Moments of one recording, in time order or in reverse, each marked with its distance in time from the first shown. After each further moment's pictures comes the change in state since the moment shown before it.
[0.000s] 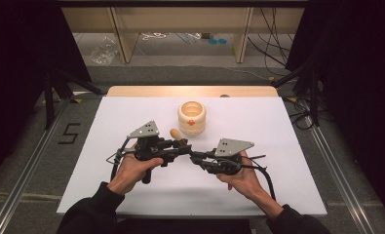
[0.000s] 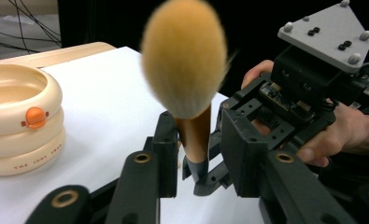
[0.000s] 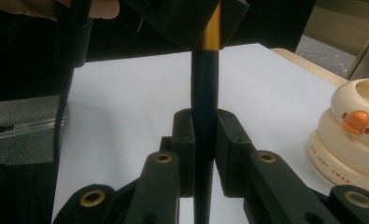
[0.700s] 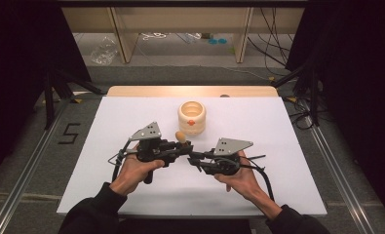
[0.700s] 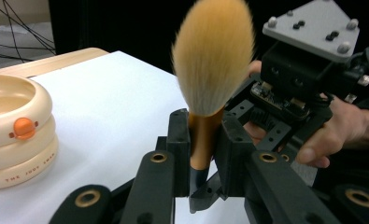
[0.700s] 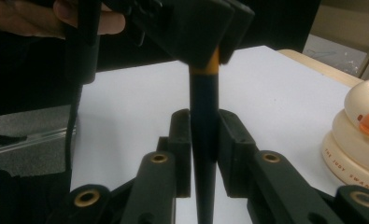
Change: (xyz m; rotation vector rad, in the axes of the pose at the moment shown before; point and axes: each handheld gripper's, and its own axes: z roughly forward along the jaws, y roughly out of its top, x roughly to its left) left arm -0.005 0.000 0.004 0.005 -0.019 0.055; right arm 0.003 0.002 0.003 -0.023 0.024 0.043
